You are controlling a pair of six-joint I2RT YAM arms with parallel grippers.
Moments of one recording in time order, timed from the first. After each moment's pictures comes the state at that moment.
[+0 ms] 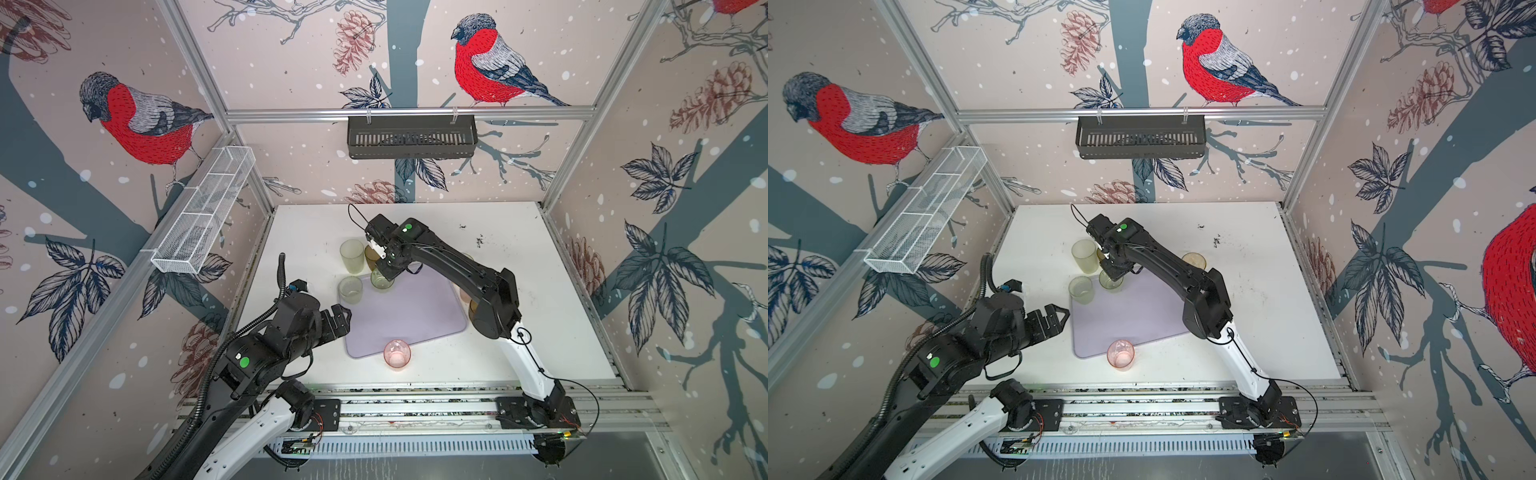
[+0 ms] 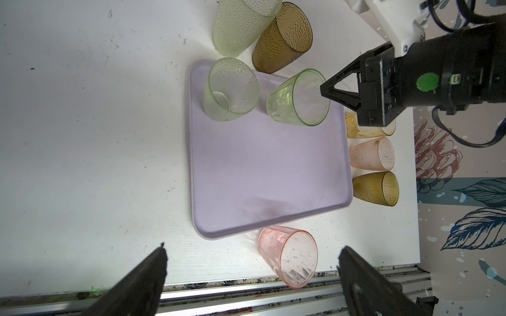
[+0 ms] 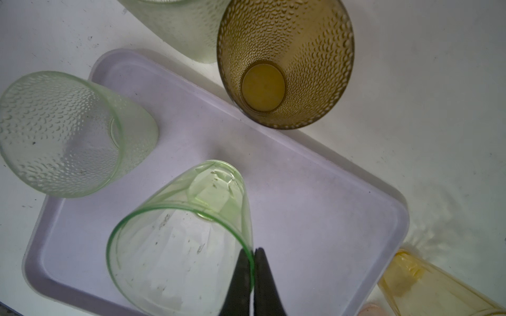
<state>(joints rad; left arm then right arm) -0.61 0.61 0.88 -1.07 -0.08 -0.88 0.89 2.34 2.36 -1.28 0.08 0.10</state>
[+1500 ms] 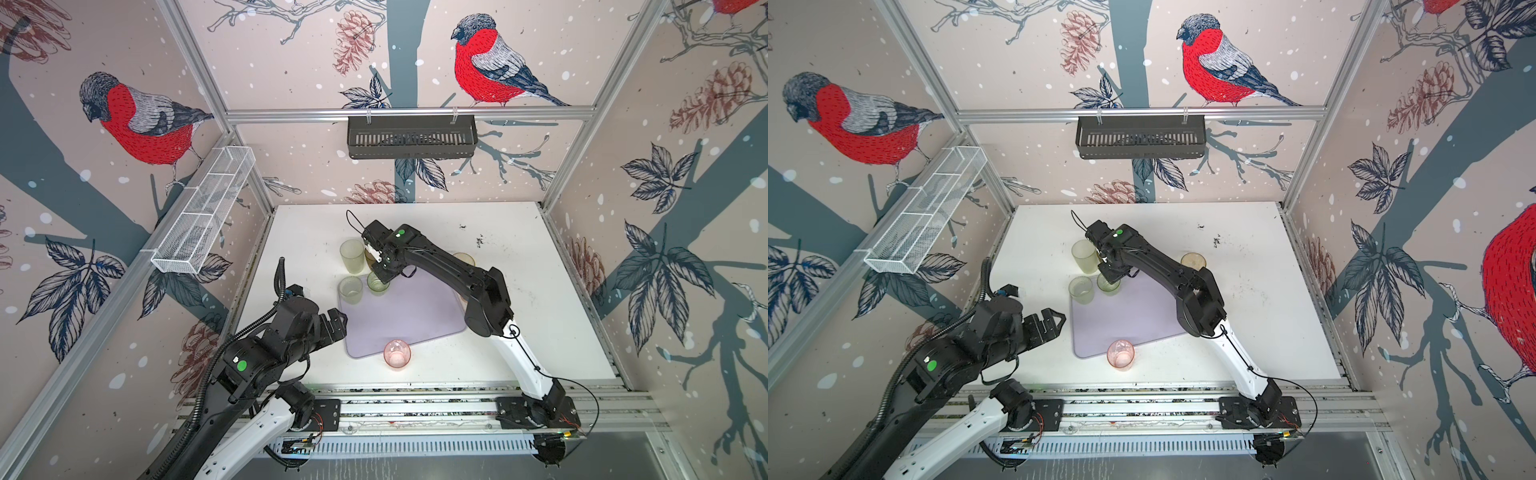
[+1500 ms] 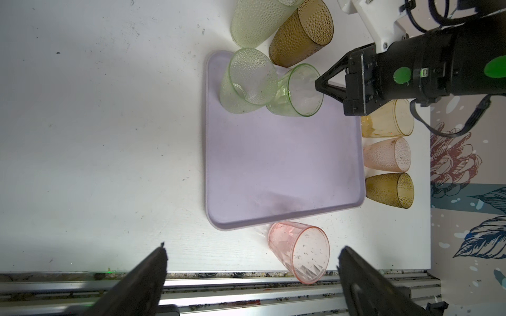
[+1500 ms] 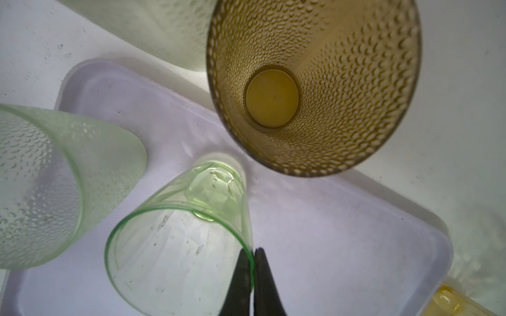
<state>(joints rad) -0.61 0.60 0.88 -1.13 -0.10 -0.89 0.88 2.42 2.36 -1.20 0.06 0.13</state>
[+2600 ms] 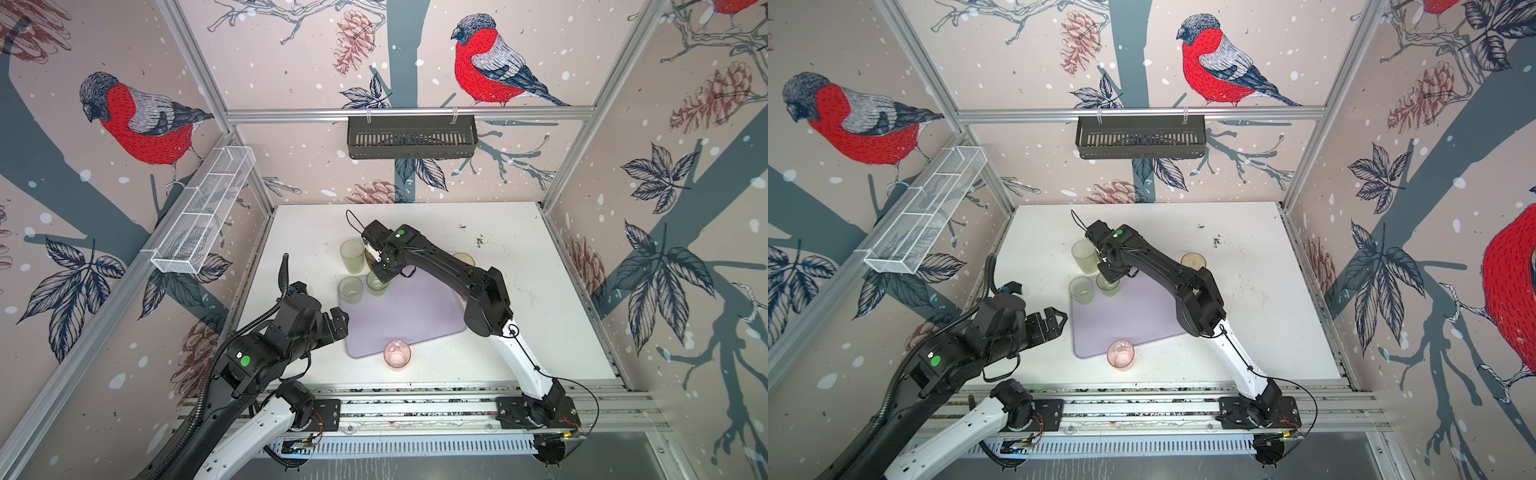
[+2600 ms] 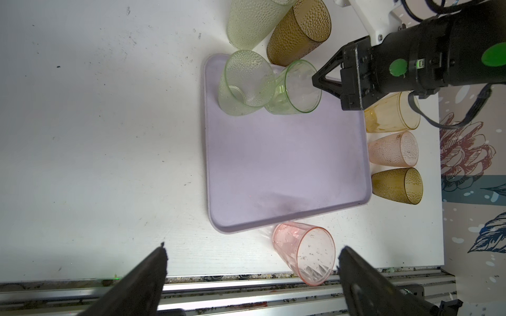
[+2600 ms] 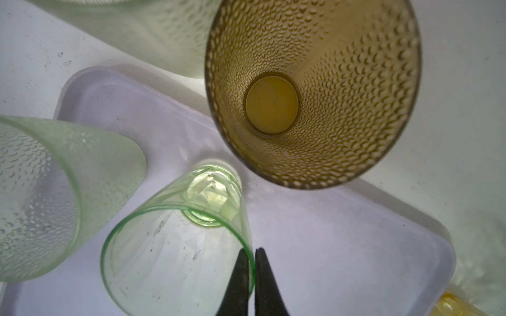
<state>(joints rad) -0.61 0.62 0.89 -1.12 -0.10 -0.86 0.88 2.43 2.36 -1.18 0.06 0.13</state>
